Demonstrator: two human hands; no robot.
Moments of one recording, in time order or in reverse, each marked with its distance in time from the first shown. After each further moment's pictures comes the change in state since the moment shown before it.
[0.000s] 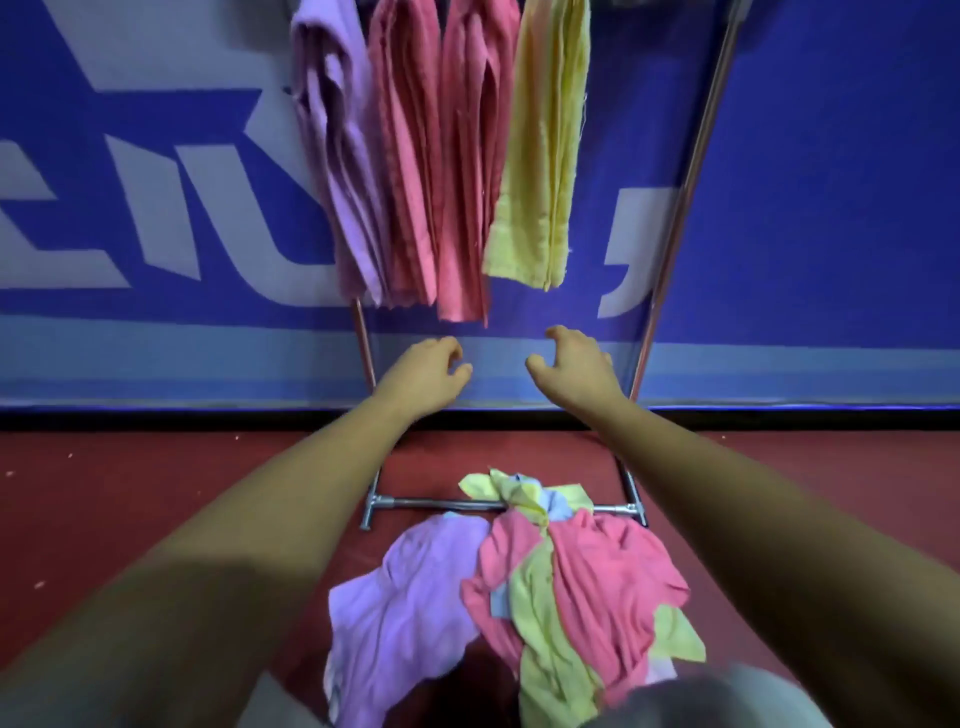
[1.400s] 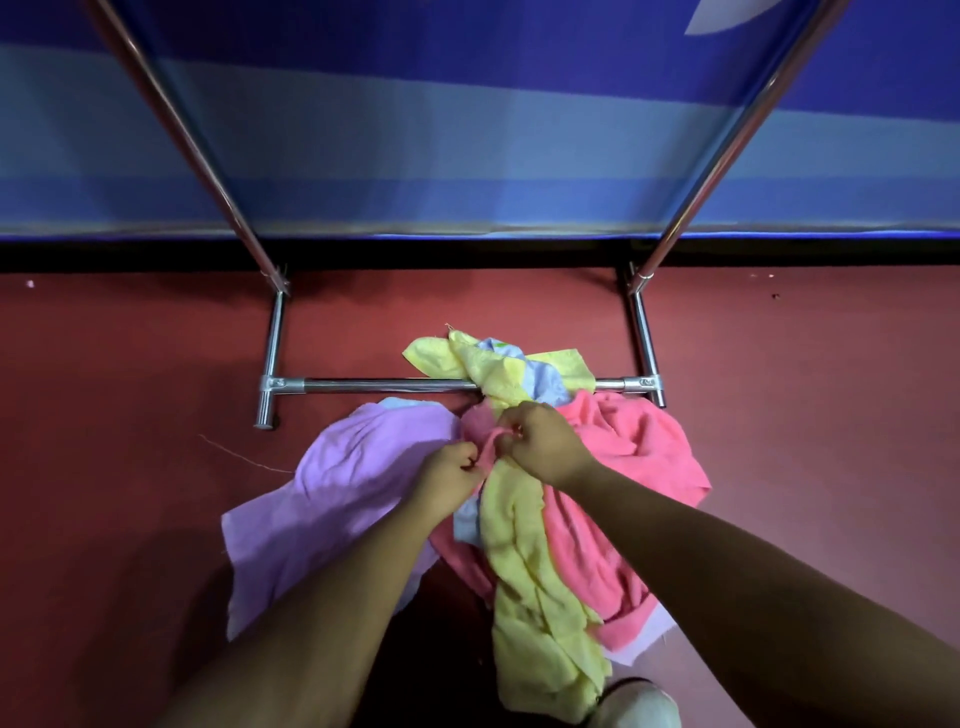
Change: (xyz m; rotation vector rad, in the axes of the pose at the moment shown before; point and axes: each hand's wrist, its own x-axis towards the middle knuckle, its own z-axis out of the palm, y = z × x) left_hand -0.060 -0.125 0.411 -0.454 -0.492 -0.449; right_hand -0.030 0.218 0.318 0.092 -0.601 0.132
